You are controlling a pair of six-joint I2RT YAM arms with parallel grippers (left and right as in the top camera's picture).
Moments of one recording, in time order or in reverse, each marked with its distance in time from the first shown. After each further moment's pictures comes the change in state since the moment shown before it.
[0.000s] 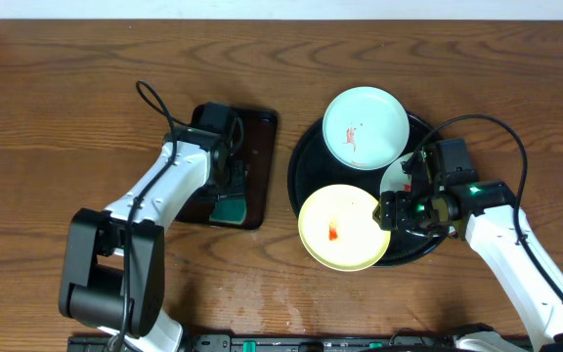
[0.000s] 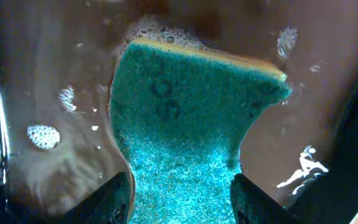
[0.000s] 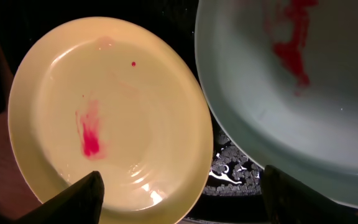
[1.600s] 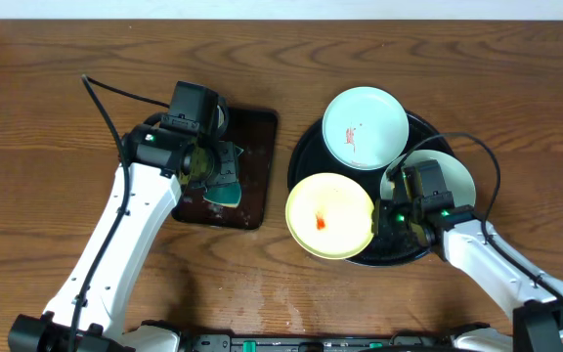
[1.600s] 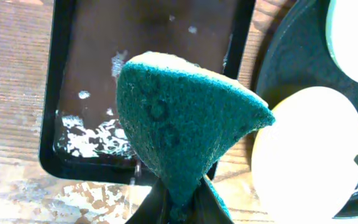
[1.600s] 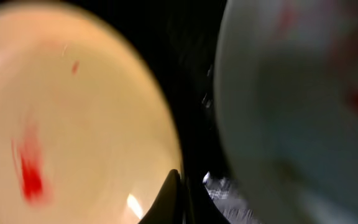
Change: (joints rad) left arm -0.009 -0.304 0.158 -0.216 0.056 -0.015; right arm 0.075 0.087 -0.251 0.519 0.021 0.122
